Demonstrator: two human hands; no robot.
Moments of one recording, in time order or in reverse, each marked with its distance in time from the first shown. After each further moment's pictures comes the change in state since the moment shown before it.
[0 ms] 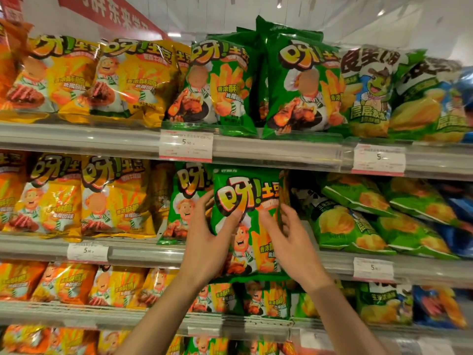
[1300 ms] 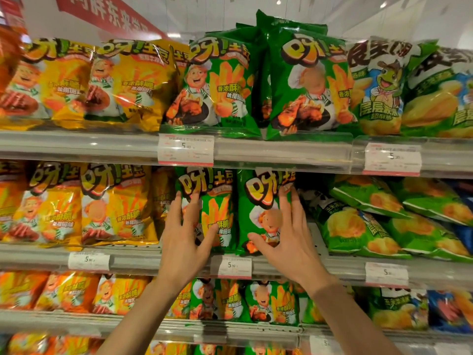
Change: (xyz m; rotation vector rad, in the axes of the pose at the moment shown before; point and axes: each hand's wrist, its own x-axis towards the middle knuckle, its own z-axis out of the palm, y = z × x) left_hand 0.034 -0.076 -0.034 0.611 0.038 0.228; right_hand 0.032 0.034 0.006 -0.653 0.057 -0.317
